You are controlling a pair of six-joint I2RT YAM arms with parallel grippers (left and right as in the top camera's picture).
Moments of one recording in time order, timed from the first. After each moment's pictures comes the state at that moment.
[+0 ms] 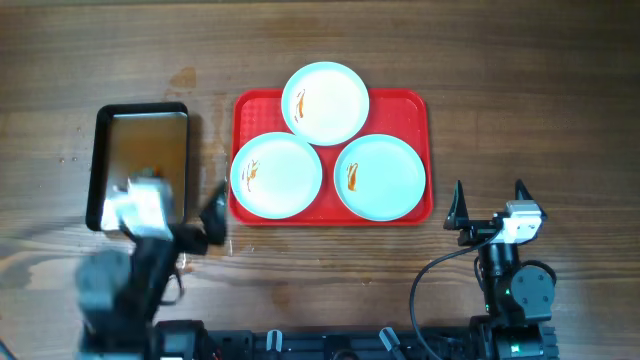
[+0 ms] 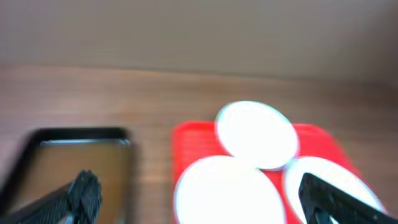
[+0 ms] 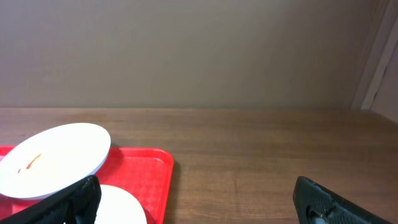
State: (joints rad) left arm -0.01 0.35 0.60 -0.48 0.14 -0.11; right arm 0.06 0.02 0.01 0.01 0.06 0.00
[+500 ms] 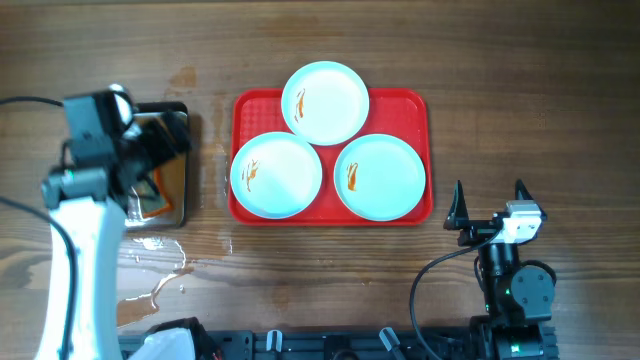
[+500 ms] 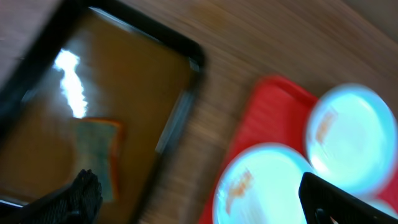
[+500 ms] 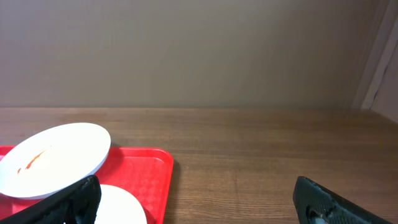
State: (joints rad) left arm 0.17 1.28 1.10 -0.76 0.08 -0.38; right arm 0.06 0.02 0.01 0.01 0.06 0.00
